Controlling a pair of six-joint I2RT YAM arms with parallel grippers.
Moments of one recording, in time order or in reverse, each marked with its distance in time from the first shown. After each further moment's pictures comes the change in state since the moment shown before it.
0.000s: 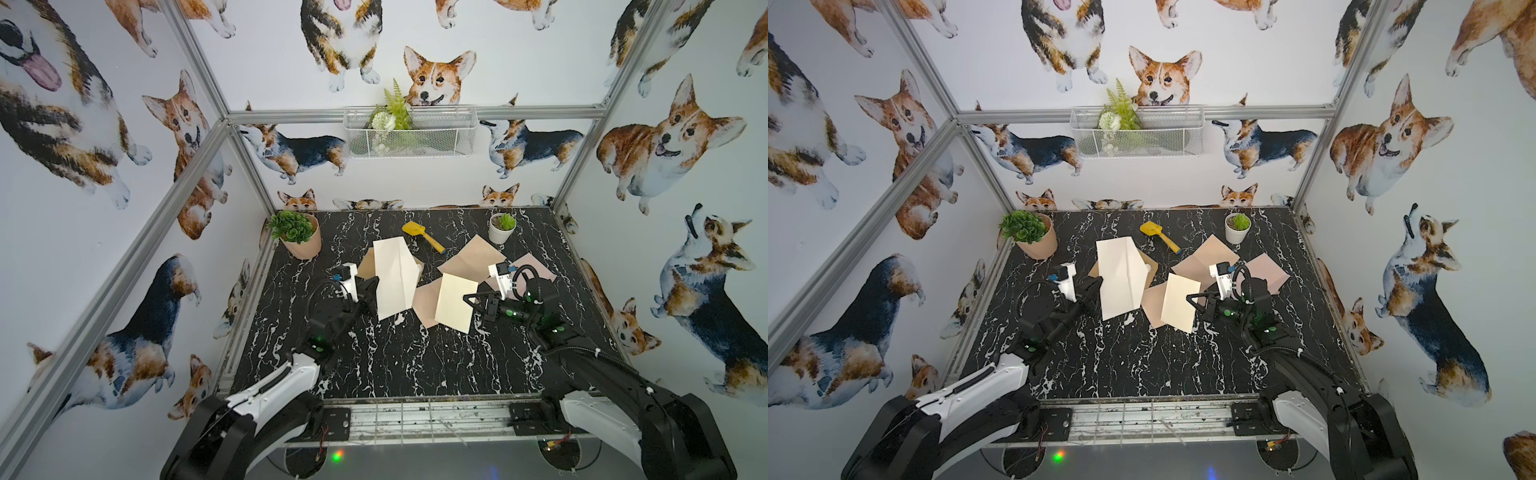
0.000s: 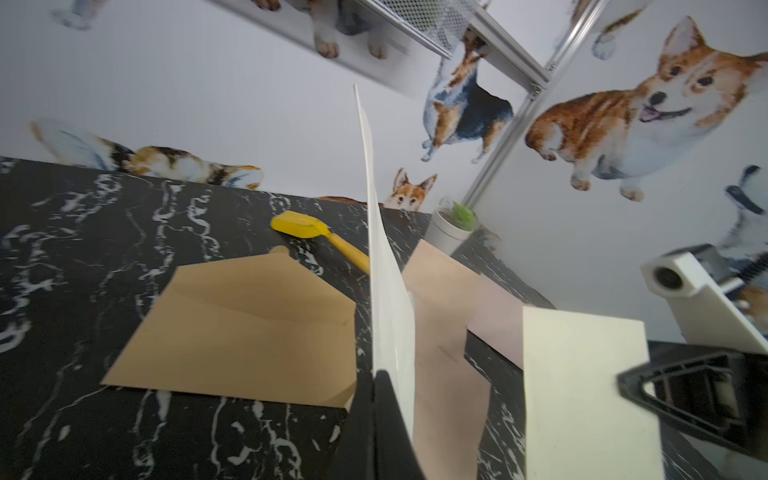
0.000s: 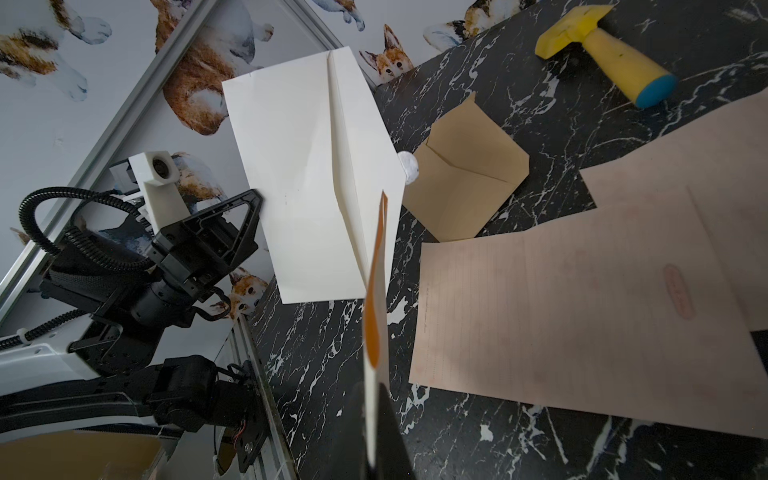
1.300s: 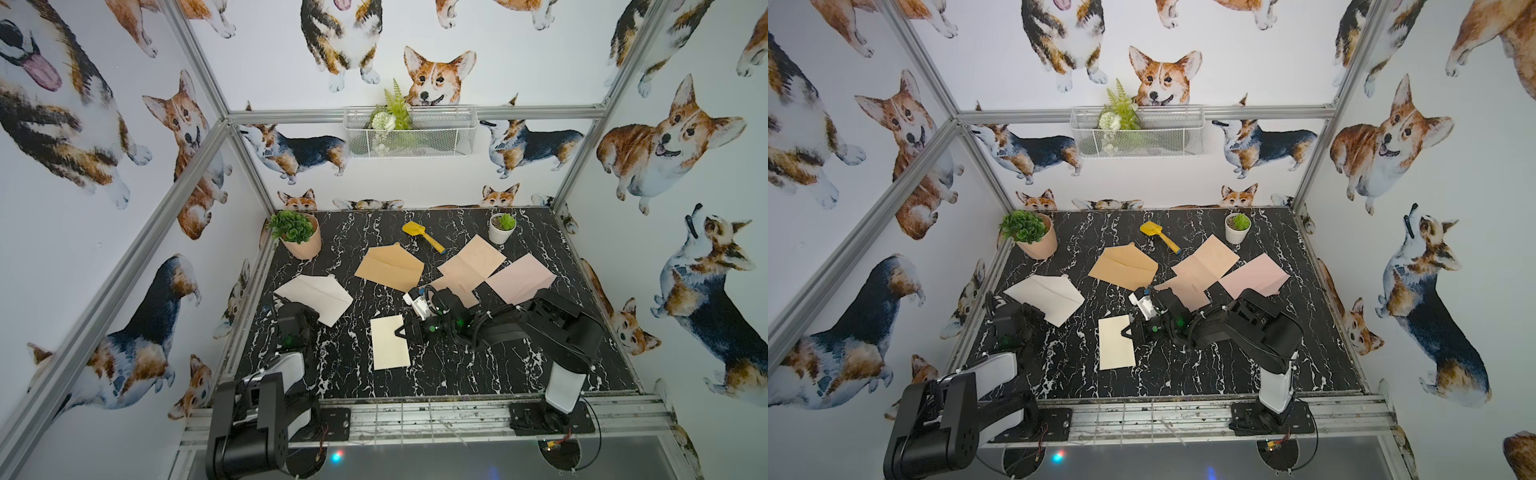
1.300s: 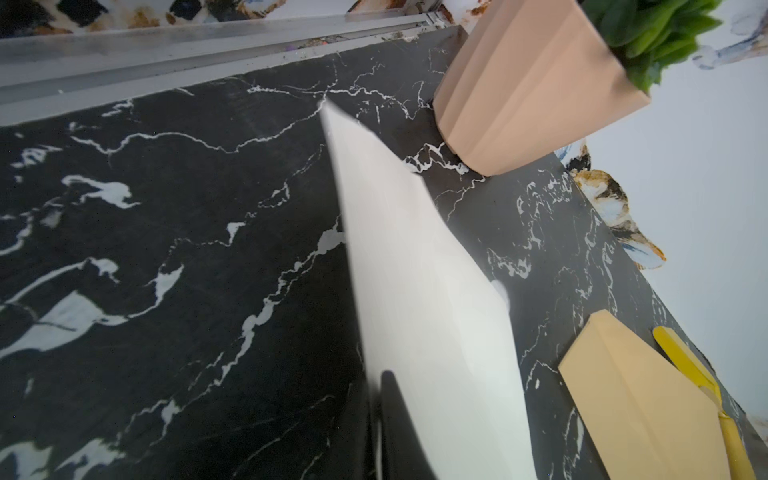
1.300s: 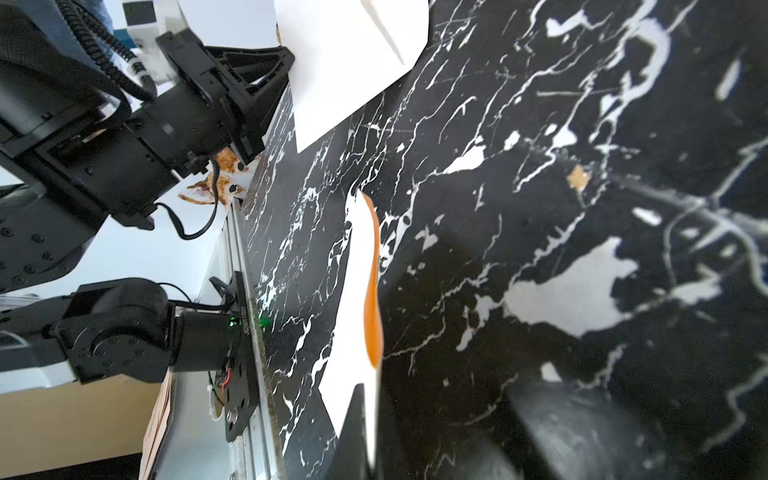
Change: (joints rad) left arm 0.628 0.241 -0.091 -0.169 -0.142 -0.368; right arm 0.551 0.845 0.332 0.317 0.177 0.104
